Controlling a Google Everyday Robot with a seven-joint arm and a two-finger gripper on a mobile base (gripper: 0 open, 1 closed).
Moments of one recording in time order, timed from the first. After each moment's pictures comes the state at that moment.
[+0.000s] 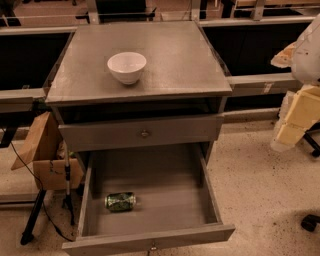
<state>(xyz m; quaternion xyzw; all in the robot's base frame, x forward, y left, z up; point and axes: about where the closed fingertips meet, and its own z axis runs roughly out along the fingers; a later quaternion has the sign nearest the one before) 0.438 -0.215 0.983 -0.60 0.78 -0.04 0.17</state>
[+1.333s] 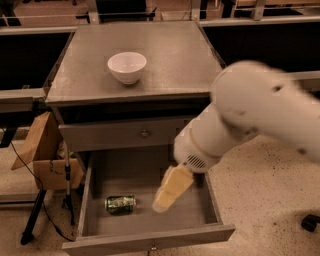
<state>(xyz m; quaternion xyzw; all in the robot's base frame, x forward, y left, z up) 0.420 -0.035 0.815 -0.58 0.78 0.14 0.19</state>
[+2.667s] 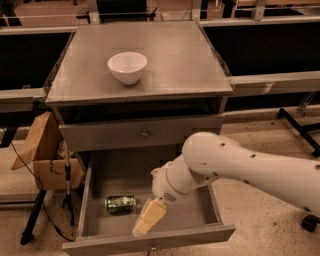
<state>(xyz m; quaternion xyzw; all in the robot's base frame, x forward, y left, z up) 0.416 0.034 0.669 -0.58 0.75 0.23 0.20</state>
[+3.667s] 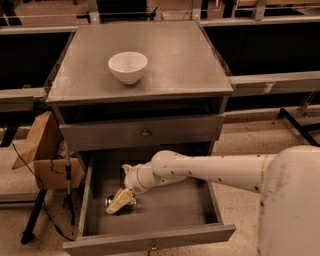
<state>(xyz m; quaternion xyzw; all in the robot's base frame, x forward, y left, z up) 0.544 0.156 0.513 -0.58 0.70 0.29 0.31</state>
